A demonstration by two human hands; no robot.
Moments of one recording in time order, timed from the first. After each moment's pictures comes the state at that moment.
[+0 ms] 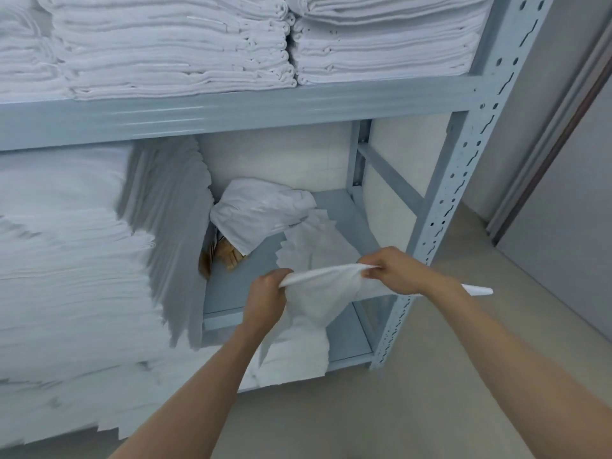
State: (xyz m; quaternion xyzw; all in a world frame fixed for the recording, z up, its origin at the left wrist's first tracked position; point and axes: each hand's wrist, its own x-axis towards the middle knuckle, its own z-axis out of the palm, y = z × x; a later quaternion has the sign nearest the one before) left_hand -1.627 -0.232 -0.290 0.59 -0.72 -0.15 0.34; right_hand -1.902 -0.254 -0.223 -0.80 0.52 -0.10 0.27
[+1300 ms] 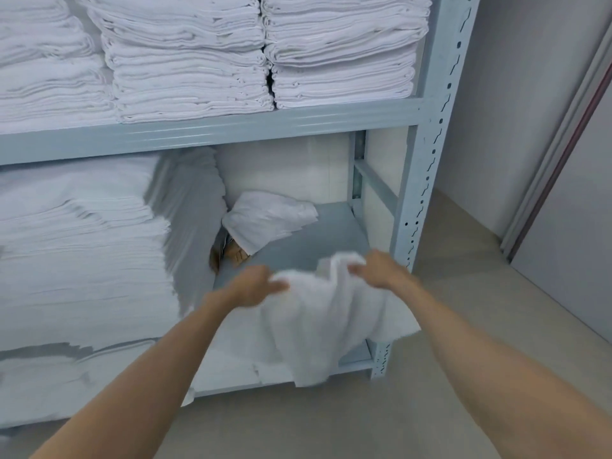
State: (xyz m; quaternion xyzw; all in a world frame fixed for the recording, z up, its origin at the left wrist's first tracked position) left_hand -1.658 -0.144 -0.213 0.64 -0.74 -0.18 0.06; right_hand -1.937 -0.180 -0.218 -0.67 0.69 -0.10 0.25
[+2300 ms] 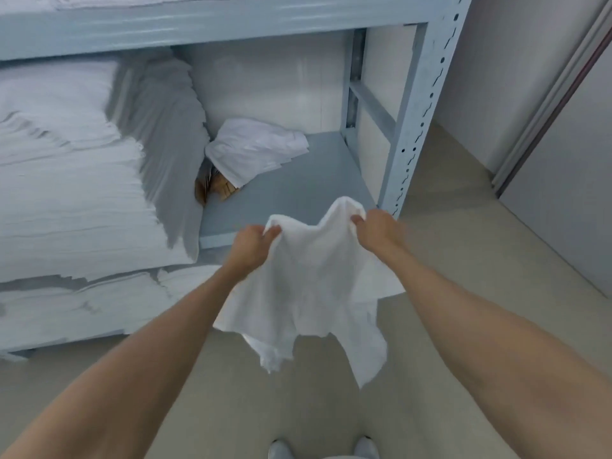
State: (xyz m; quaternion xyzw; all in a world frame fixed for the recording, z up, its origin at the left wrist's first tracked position) left_hand -1.682 -0.102 -0.293 0.73 -0.52 -0.29 0.34; right_hand -1.937 -0.139 -0.292 -0.62 0.76 -0.16 0.11
